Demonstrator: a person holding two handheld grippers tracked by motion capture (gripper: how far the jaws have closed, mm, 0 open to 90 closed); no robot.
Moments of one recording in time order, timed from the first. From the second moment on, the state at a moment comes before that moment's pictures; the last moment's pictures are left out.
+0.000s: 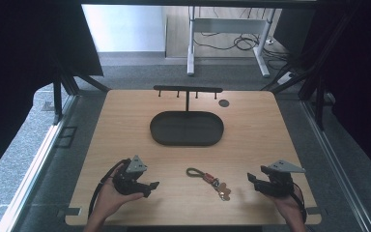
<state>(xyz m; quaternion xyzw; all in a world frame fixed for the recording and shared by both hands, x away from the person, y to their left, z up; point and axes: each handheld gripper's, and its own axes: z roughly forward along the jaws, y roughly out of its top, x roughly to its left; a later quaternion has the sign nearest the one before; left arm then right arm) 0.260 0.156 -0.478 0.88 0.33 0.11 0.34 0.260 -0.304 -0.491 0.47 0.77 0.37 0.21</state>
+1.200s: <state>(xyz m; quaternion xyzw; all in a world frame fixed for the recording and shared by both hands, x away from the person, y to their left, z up) 0.257 0.152 -0.477 0.88 0.32 0.10 0.35 0.254 -0.252 -0.458 0.39 0.86 0.28 0.16</state>
